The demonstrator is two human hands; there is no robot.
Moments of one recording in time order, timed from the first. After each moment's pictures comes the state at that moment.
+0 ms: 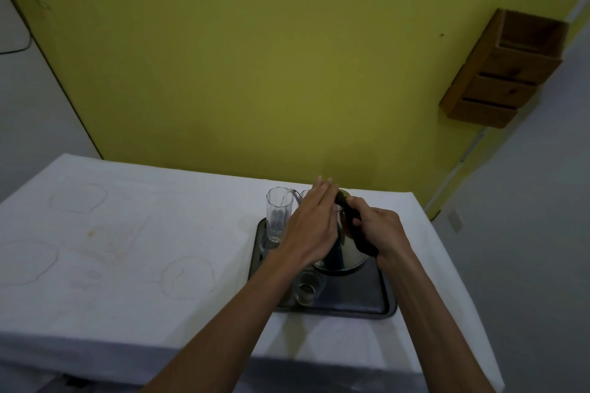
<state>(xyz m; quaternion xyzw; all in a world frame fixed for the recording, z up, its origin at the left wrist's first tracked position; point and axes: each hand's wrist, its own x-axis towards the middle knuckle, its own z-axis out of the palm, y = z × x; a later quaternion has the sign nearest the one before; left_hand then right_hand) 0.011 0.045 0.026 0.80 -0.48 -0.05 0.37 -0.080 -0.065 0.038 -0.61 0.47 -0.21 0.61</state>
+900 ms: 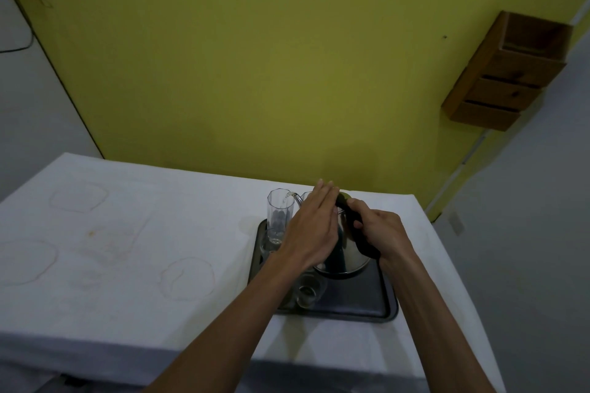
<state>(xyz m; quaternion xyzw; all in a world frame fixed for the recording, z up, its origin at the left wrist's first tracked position) 0.011 0.045 0.026 0.80 -0.48 -0.04 0.36 -0.078 -0.067 0.038 -0.63 0.46 -0.19 0.59</state>
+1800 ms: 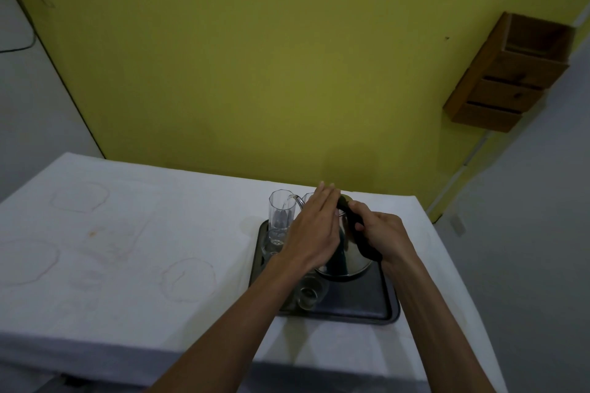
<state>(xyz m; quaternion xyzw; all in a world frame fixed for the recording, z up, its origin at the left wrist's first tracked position) 0.012 0.044 0.022 0.79 -0.48 -0.04 0.37 -0.078 -0.067 0.035 -0.63 0.46 -0.19 0.60</state>
